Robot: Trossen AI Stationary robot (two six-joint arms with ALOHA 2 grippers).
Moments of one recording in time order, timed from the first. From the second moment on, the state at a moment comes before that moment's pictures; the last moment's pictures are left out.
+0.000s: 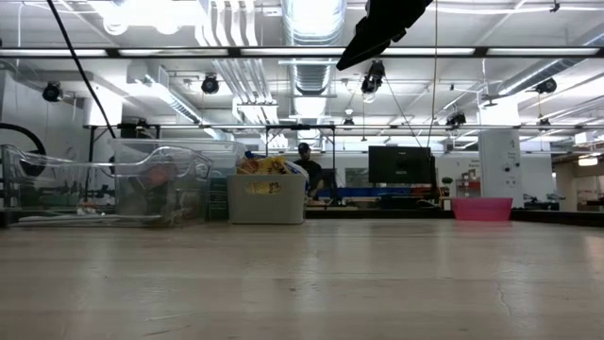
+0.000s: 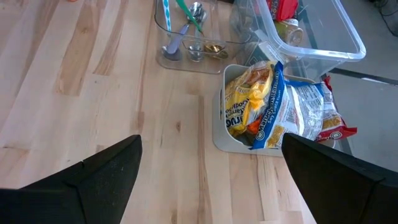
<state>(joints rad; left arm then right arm) -0.95 1.34 0.70 -0.75 0.15 -2.09 -0.13 1.43 1.30 -0.59 0.05 -0.24</state>
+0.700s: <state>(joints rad) -0.95 1.34 0.55 -0.52 0.20 -1.99 -0.13 1.43 1.30 -0.59 0.05 -0.24</state>
